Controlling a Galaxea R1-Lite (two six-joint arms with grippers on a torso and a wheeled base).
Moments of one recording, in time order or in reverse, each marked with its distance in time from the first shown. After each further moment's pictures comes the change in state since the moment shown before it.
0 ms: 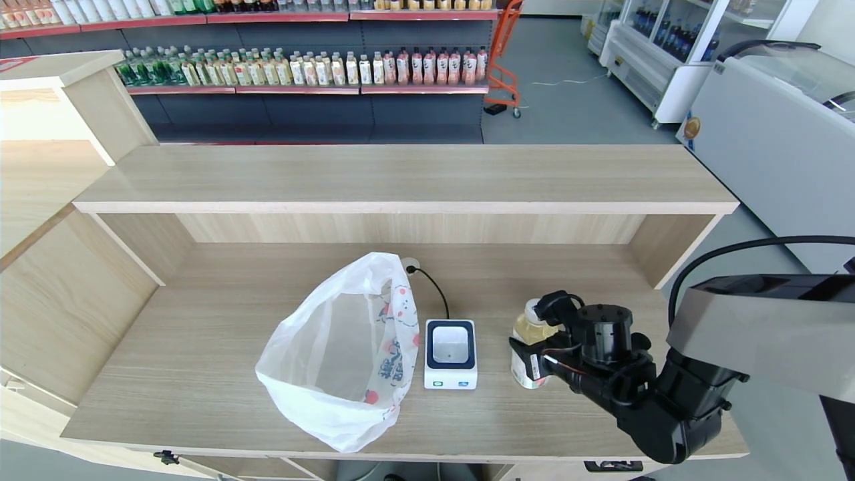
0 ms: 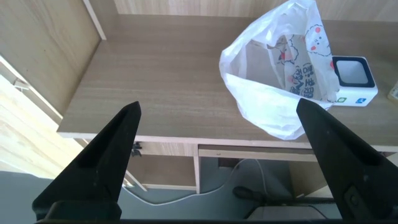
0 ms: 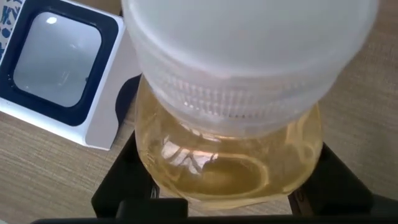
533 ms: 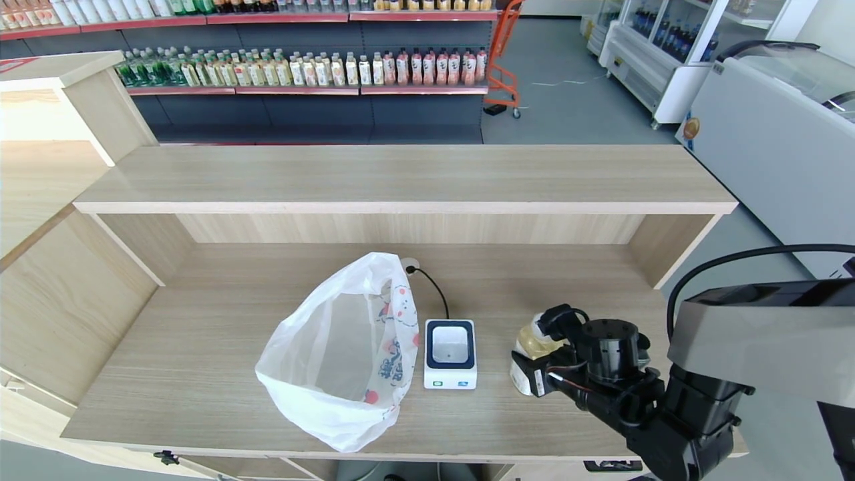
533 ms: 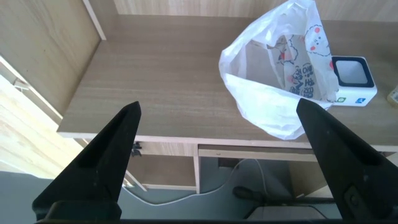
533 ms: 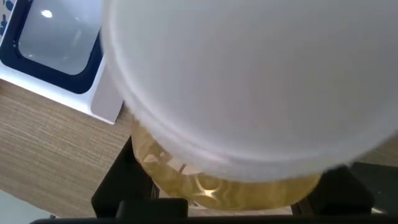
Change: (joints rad) left arm 0.000 0.000 0.000 0.000 0.000 0.000; right arm 0.015 0.011 0.099 -0.069 0.000 0.010
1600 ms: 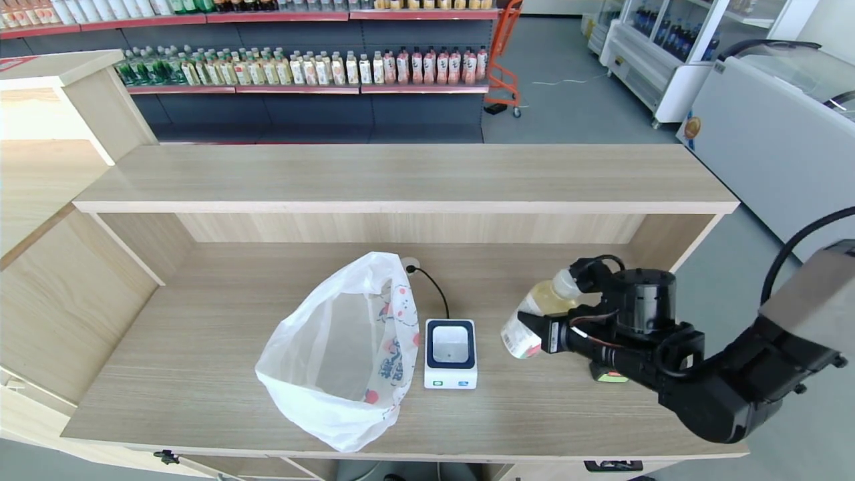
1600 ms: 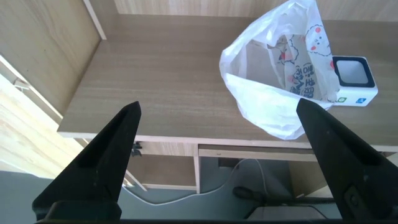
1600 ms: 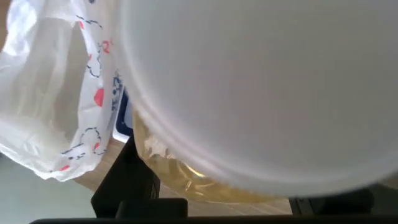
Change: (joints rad) left arm 0.000 0.000 0.000 0.000 0.000 0.000; right arm -0.044 -0.291 -0.099 0.289 0.148 0.231
